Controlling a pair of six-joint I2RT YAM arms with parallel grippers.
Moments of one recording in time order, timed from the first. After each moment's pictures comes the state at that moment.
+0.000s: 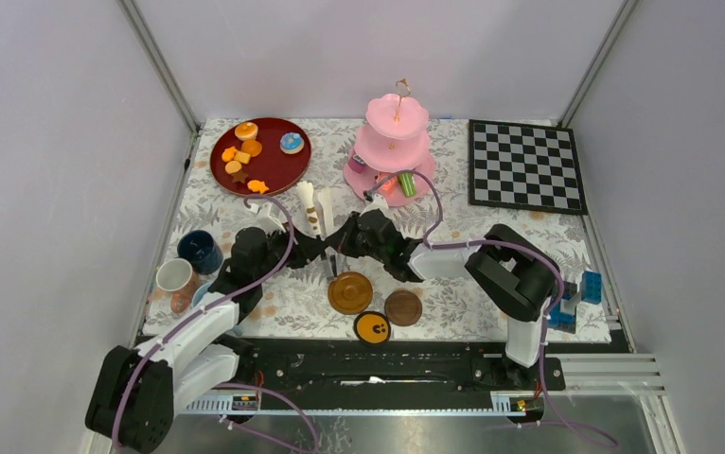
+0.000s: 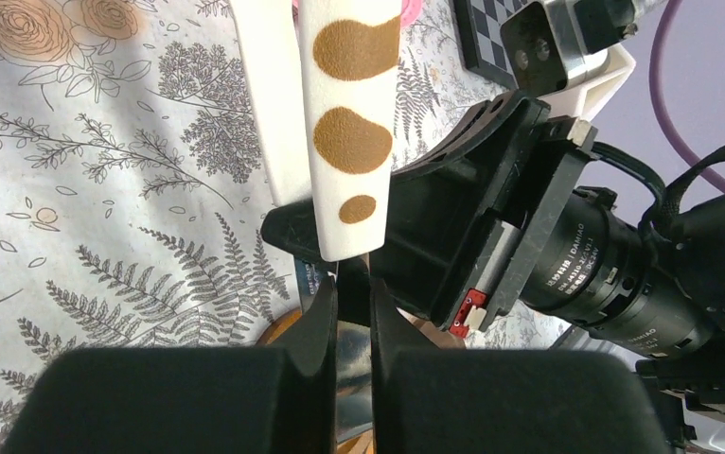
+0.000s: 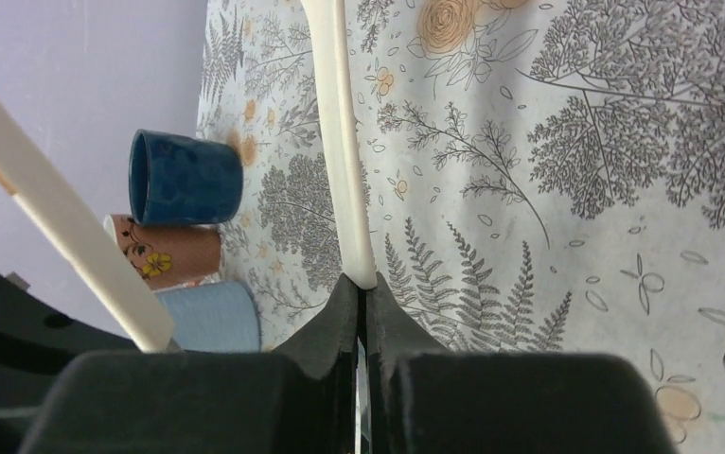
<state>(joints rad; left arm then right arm) -0.36 0.97 0.33 0.32 0.33 -0.73 0.90 1.90 0.97 0.50 0.06 0.99</state>
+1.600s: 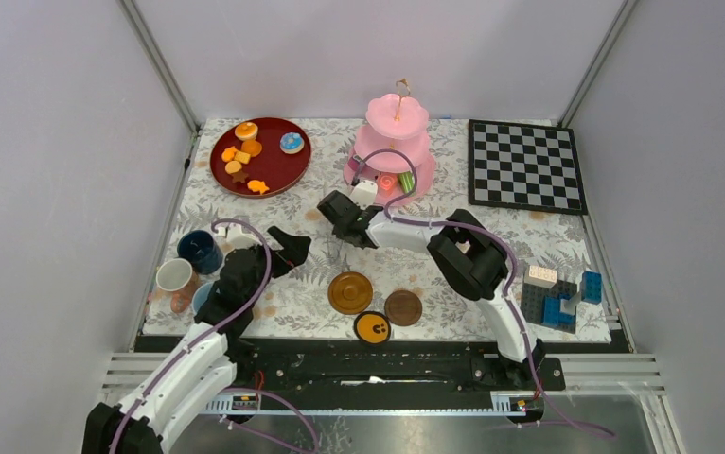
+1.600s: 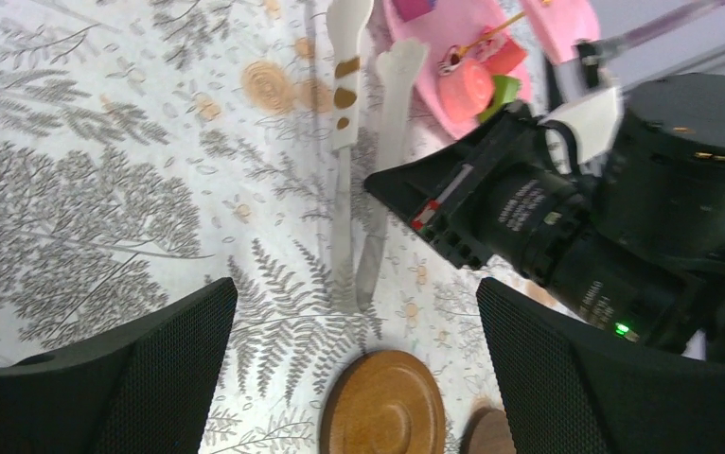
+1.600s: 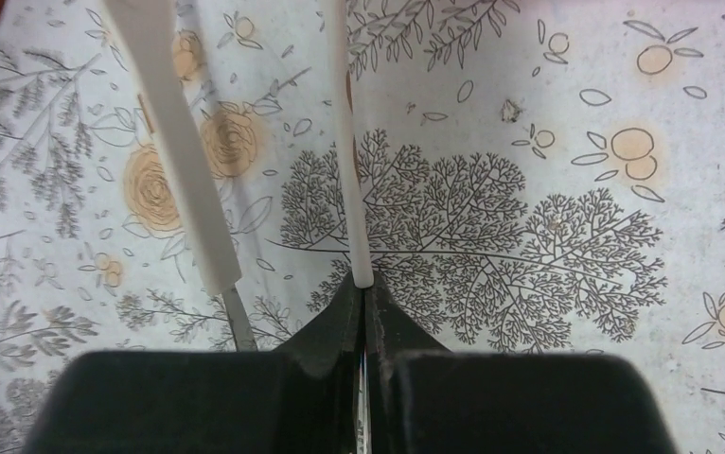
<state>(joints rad) -0.38 0.62 0.23 0.10 -0.09 -0.79 0.91 2.21 1.57 -0.28 0.49 1.02</state>
